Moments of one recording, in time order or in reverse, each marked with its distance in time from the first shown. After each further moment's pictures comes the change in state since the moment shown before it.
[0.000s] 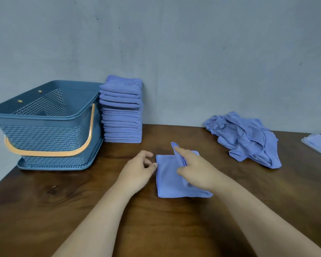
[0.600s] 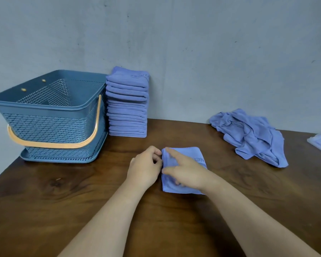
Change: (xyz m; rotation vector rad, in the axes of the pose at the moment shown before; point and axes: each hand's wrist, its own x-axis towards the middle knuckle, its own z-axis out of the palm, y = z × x) left_hand -0.005 0.011 0.006 0.065 0.081 0.021; right_hand 0.017 -0.020 0.045 0.104 -0.111 0.066
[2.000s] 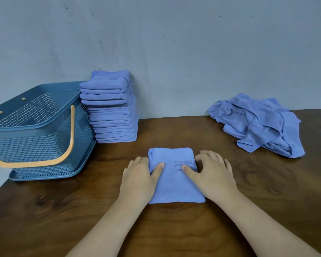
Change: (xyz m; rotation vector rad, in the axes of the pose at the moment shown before) left_hand -0.007 0.024 0.033 0.445 0.098 0.009; right_hand 0.000 0.106 -0.035 -0.347 0.521 0.018
